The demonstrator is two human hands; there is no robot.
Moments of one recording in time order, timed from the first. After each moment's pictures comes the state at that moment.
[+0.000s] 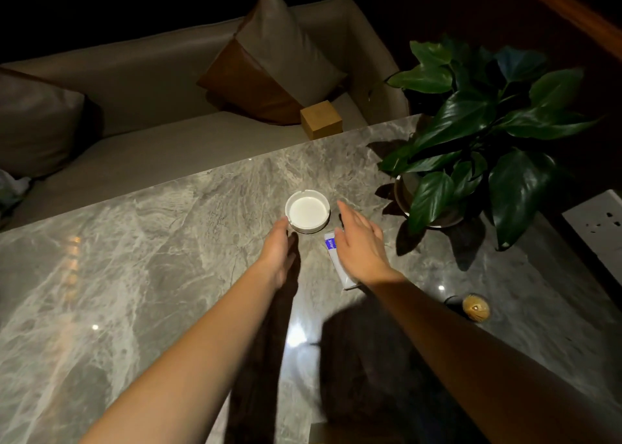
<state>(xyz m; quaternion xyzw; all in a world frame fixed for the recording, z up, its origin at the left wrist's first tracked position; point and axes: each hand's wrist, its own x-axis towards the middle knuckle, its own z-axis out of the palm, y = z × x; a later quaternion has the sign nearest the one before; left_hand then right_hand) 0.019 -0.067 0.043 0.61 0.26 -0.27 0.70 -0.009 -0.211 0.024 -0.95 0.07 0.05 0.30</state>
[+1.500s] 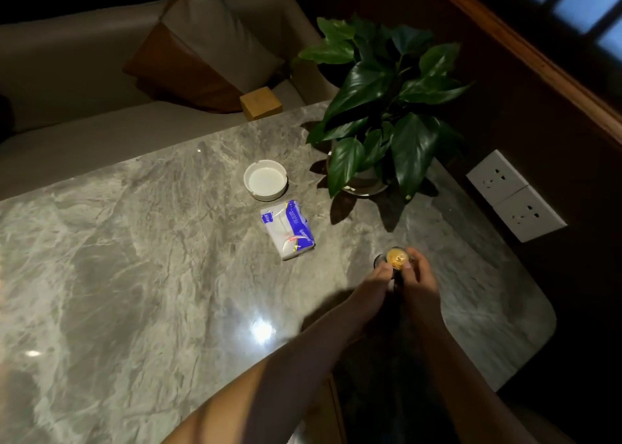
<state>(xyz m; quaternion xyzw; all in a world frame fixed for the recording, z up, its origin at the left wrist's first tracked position) -0.145 -0.243 0.046 0.59 0.06 -0.54 0.60 -0.190 -0.336 0.015 -0.68 0.42 -0.09 0.59</state>
